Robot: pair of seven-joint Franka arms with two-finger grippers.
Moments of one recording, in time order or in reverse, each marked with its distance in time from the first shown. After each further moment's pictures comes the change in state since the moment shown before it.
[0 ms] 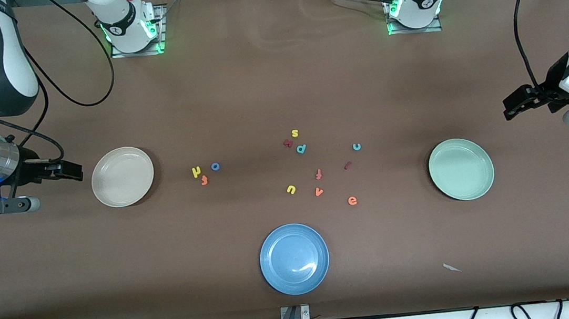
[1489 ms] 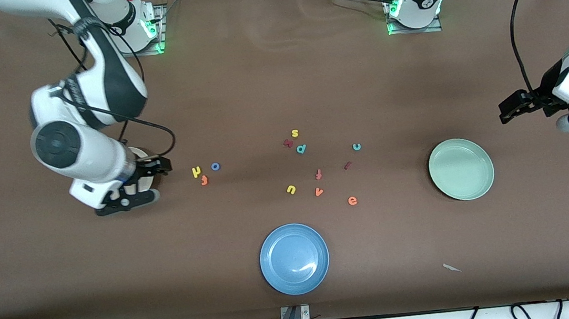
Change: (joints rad) left arm -0.005 0.025 -0.002 -0.009 0.000 0.020 0.000; right arm 0.250 0.166 0.014 -0.004 0.000 0.100 0.024
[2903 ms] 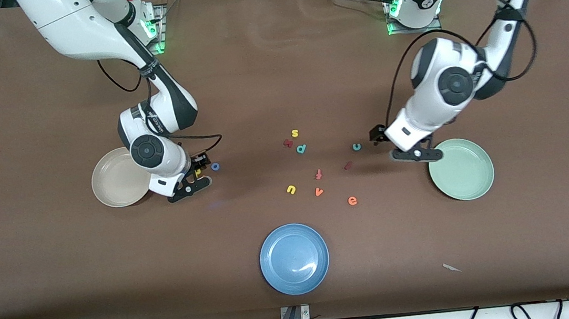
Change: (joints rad) left arm -0.142 0.178 -0.209 -0.444 -0.060 0.570 -0.154; right arm 0.030 0.125 0.056 -0.330 0.000 0.447 -0.073
